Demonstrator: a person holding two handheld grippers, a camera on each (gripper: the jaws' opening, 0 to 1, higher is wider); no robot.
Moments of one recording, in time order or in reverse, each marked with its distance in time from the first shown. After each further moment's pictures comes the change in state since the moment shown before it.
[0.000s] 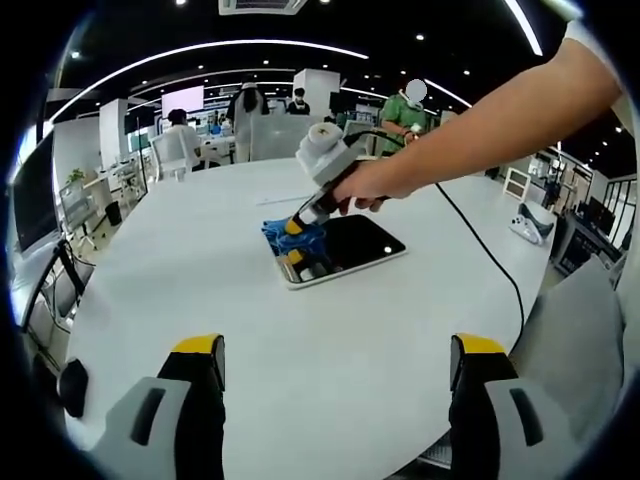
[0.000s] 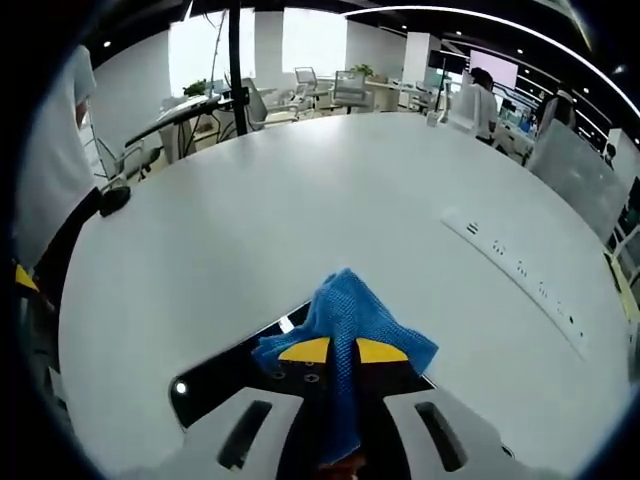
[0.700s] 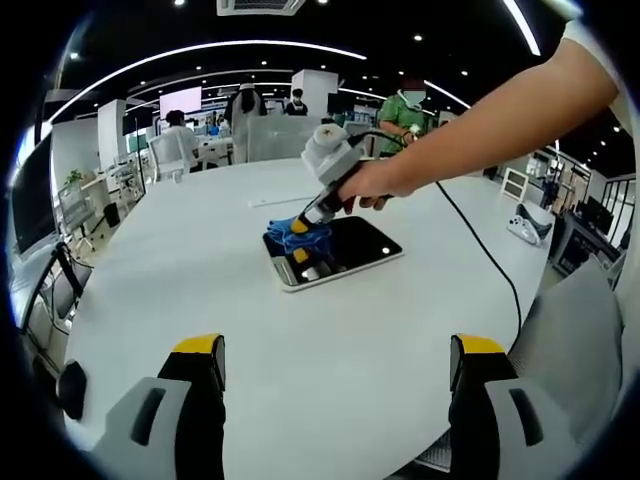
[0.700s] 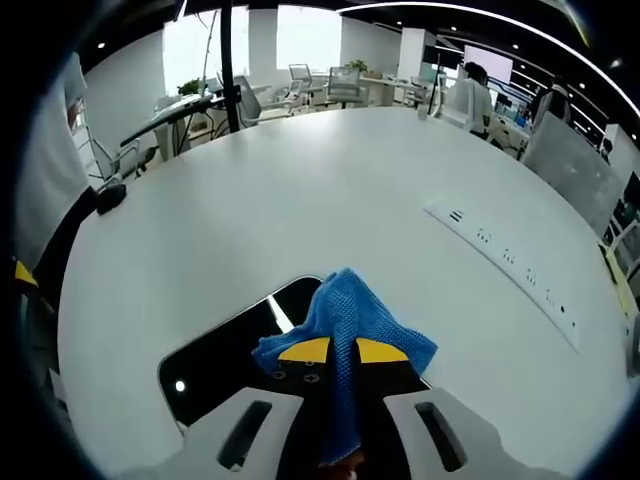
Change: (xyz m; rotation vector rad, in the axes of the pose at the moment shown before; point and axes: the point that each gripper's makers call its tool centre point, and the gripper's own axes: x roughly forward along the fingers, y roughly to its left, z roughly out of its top) left arm 0.001 -0.004 0.003 0.003 -0.004 -0.009; right arm -0.007 -0.017 -0.012 0.009 0.019 -0.016
